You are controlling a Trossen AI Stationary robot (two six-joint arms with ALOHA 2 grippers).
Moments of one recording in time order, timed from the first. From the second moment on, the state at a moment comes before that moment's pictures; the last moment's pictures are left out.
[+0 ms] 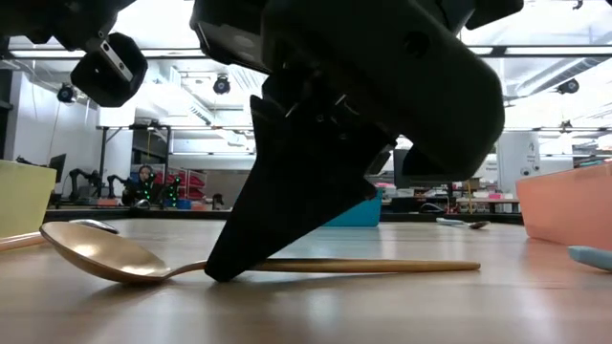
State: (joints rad) left arm -0.70 1.45 0.32 1.18 -0.54 -0.44; right arm 0.45 2.25 1.58 -0.27 0.21 0.21
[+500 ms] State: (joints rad) left arm -0.70 1.33 0.32 1.19 -0.54 -0.19; right arm 0.44 2.25 1.58 -0.28 0.18 0.19
